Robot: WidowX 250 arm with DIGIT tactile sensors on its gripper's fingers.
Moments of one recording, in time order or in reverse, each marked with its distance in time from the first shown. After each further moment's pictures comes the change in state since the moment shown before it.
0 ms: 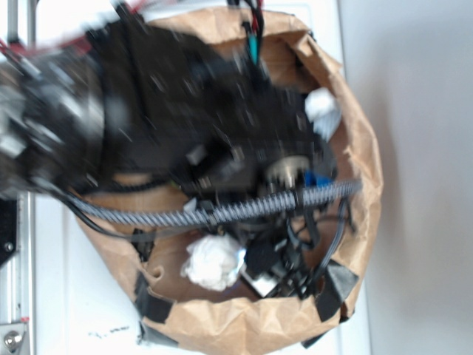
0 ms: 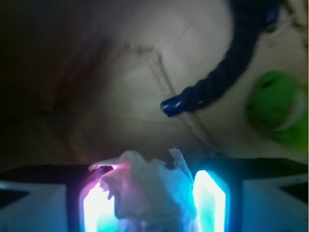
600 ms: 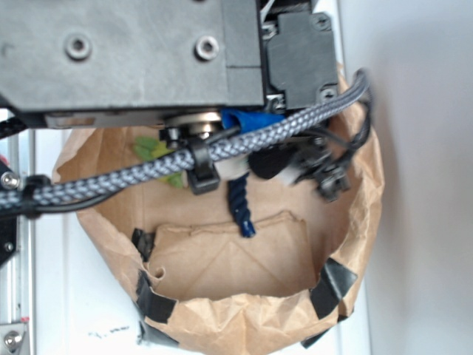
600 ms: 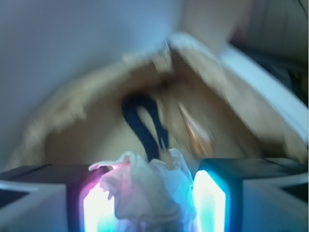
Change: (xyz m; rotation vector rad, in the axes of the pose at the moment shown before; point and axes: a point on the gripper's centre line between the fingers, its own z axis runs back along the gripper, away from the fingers) arm 0.047 0.014 0.087 0.170 -0.524 0.006
